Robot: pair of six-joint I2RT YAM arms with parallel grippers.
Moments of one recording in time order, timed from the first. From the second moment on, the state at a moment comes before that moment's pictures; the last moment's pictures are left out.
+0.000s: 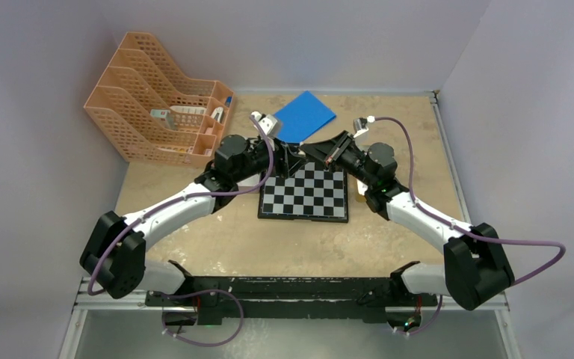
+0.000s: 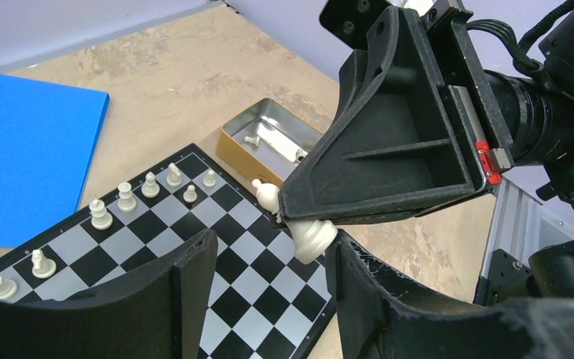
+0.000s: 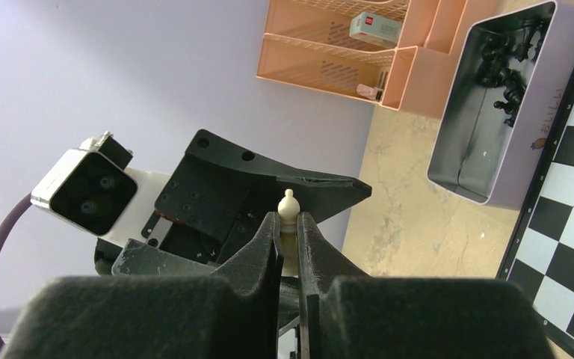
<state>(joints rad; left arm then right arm) -0.65 1.37 0.88 0.43 0.35 -0.28 0.46 1.29 0.69 0.63 -0.42 1.35</state>
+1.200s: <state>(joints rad) -0.65 1.25 0.89 0.30 0.46 -0.13 0.48 1.17 0.69 0.47 -0.47 0.99</state>
